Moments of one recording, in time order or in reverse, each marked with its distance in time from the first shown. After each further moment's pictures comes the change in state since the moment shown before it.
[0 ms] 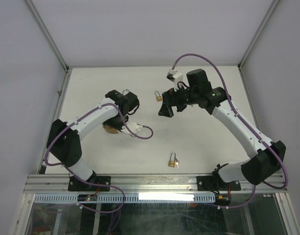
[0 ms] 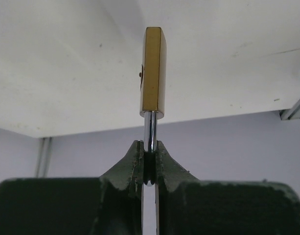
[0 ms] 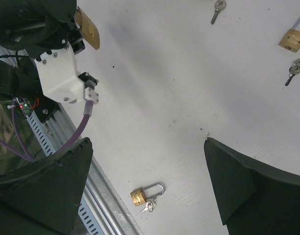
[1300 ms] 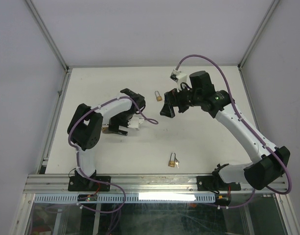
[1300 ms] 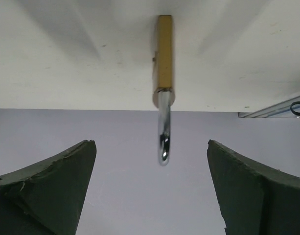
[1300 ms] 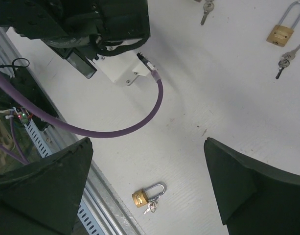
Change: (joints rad) left arm 0.027 0.321 0.065 0.000 -0.179 -0.390; right arm -0.002 -0.062 -0.048 0.022 0.048 0.044
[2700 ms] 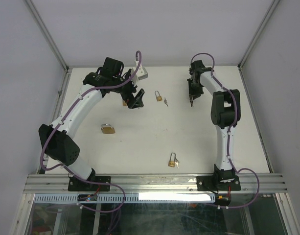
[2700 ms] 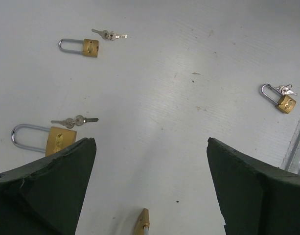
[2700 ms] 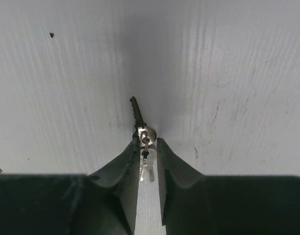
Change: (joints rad) left arm 0.196 -0.322 0.210 0.535 1.044 -0.379; right arm -0.357 0.960 0.575 -0.147 0.519 0.067
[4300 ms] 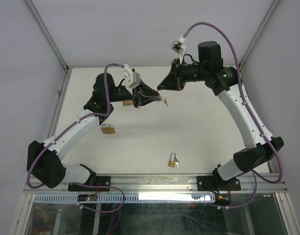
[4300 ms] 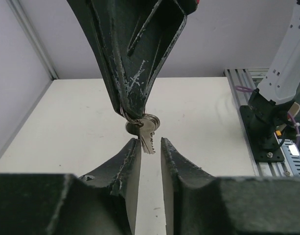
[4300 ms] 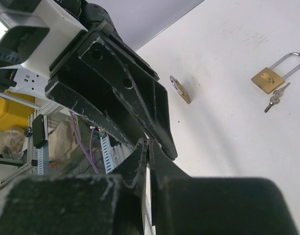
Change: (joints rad) left arm -0.112 -0.275 -0.504 1.164 0.360 -0.472; right arm 0.275 -0.756 -0.086 0.081 -0.951 0.009
